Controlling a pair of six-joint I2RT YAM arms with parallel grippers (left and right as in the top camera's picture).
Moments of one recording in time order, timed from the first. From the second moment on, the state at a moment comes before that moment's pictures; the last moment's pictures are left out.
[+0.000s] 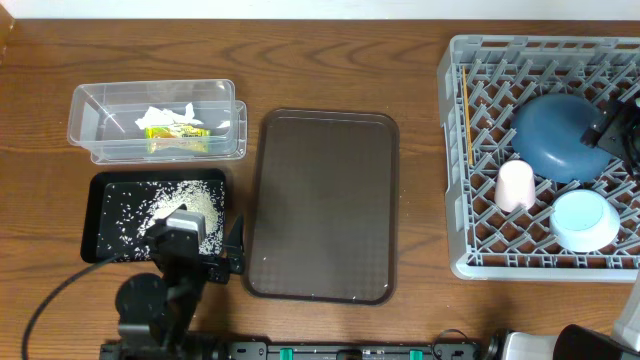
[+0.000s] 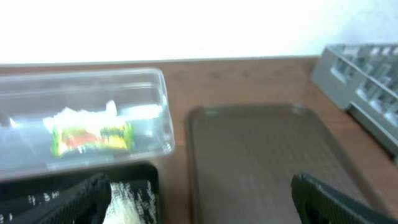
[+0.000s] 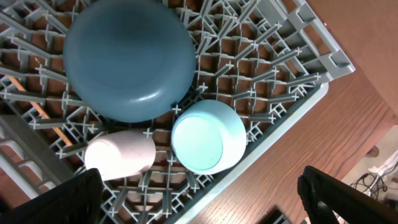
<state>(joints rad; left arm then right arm) -0.04 0.16 0.40 -0.50 0.17 -0.02 -0.29 1.52 1.81 -1.44 0.32 0.34</state>
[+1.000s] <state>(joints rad) 0.02 0.01 0.01 -0.11 -0.01 -0.18 -0.29 1.52 1.81 -1.44 0.32 0.34</state>
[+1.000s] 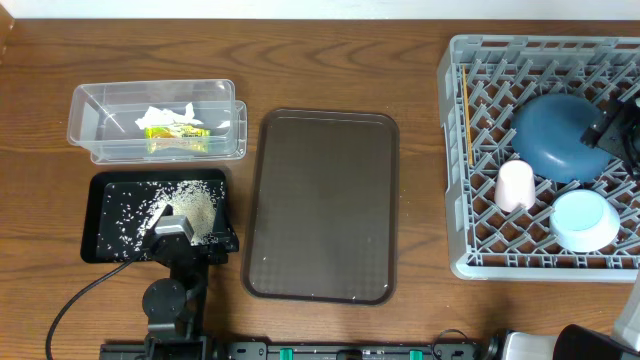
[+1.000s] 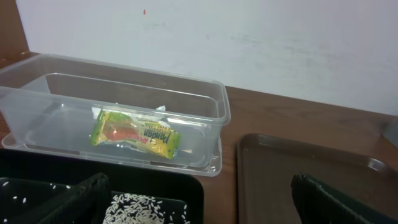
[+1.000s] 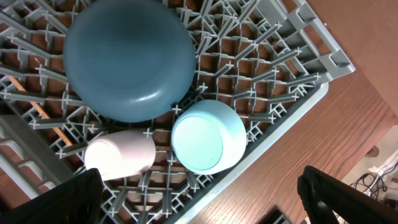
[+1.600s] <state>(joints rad) 0.01 0.01 0.01 -0.11 -0.01 -0.20 -0.29 1.52 1.81 -1.44 0.32 0.34</state>
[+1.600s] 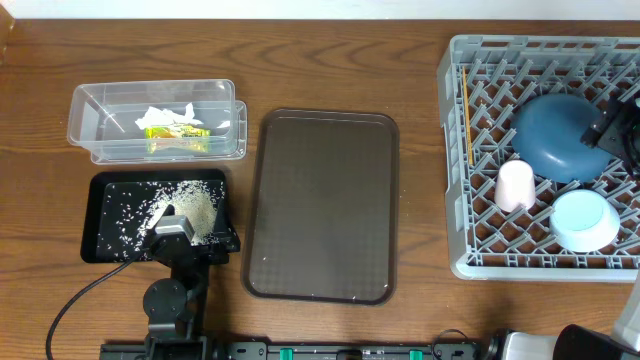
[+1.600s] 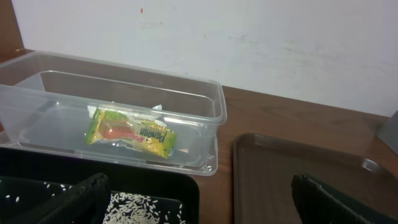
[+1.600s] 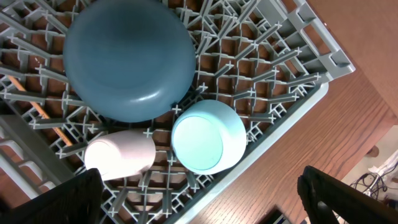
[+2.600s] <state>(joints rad) 0.01 0.01 0.01 -0.11 -0.01 -0.20 -0.29 1.39 1.81 -1.45 0.32 0.34</state>
